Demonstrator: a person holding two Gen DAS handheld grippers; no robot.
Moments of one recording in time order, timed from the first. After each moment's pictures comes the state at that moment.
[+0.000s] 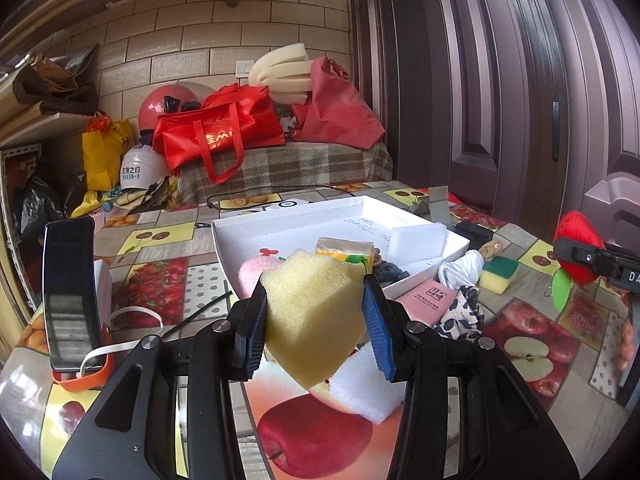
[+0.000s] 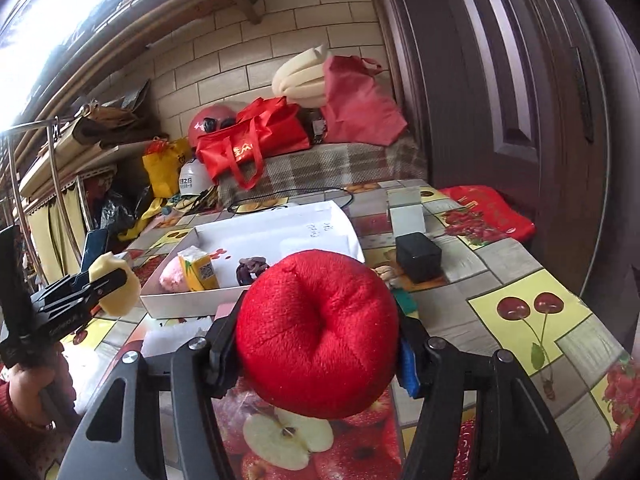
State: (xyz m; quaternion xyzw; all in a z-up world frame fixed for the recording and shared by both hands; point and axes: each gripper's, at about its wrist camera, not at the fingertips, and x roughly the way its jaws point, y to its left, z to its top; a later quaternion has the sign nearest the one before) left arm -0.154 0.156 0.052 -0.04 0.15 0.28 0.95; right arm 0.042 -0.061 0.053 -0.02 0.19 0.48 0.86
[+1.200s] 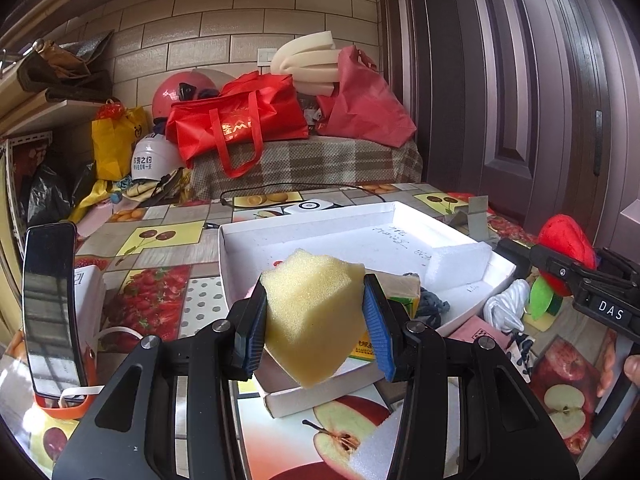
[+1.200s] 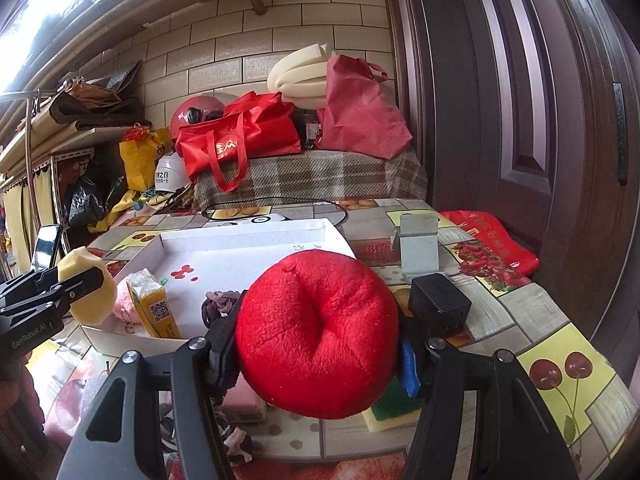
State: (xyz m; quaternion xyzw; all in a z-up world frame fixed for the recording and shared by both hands) left arm -0.108 0.203 0.051 -0.07 0.16 0.32 0.93; right arm 0.065 0.021 0.050 -0.07 0.15 0.45 0.88
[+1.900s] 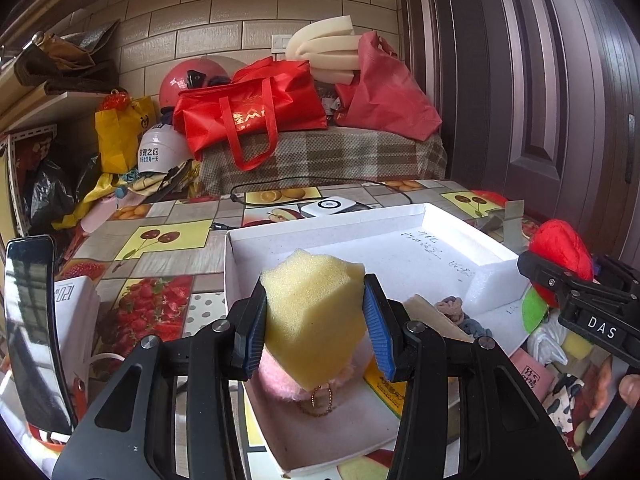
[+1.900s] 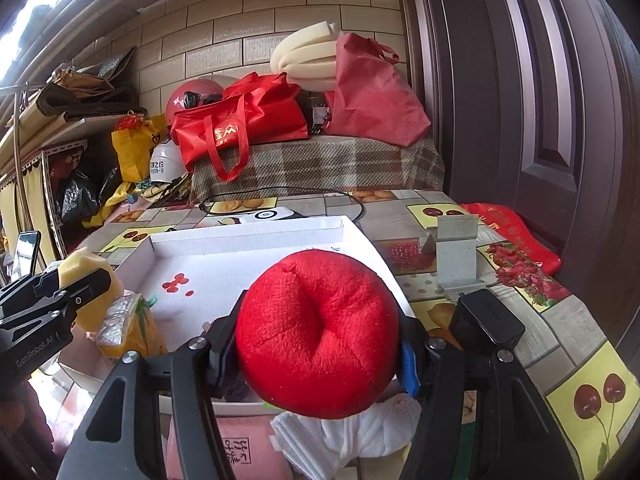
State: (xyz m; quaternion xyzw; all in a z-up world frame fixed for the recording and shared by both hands) left arm -0.072 0.247 0.049 -0.07 0.17 0.35 0.92; right arm 0.085 0.084 0.049 -0.08 0.18 0.45 0.87
